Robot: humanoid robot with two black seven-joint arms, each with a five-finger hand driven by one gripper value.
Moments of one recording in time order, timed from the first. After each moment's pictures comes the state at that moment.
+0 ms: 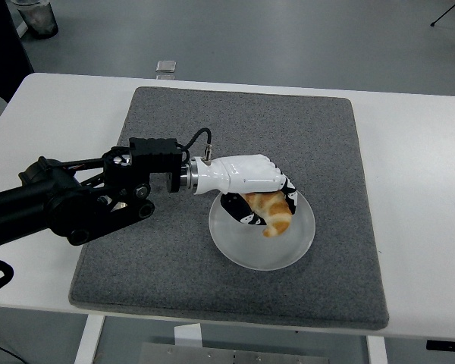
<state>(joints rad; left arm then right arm) -0.93 0.31 -0.32 -1.19 1.78 -0.05 -0.41 0.05 0.00 -0.10 0.14 0.06 0.00 -0.01</state>
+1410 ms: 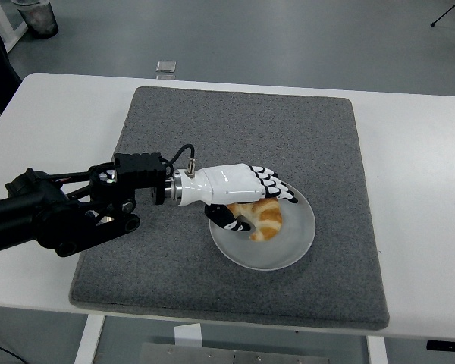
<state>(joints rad) -0.88 0.37 -0.27 -1.20 1.80 0.05 -0.42 0.05 0.00 -0.10 0.14 0.06 0.00 -0.01</state>
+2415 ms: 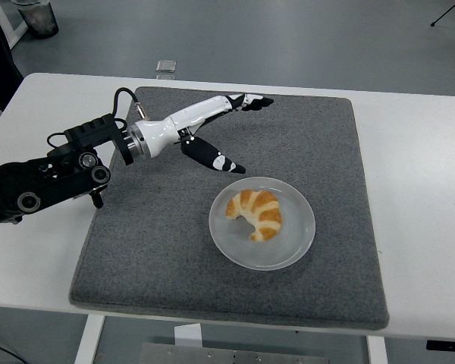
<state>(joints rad) -0.89 0.51 -0.39 -1.25 0.99 0.01 -0.42 0.05 0.00 -0.10 0.14 0.06 0.00 -0.01</state>
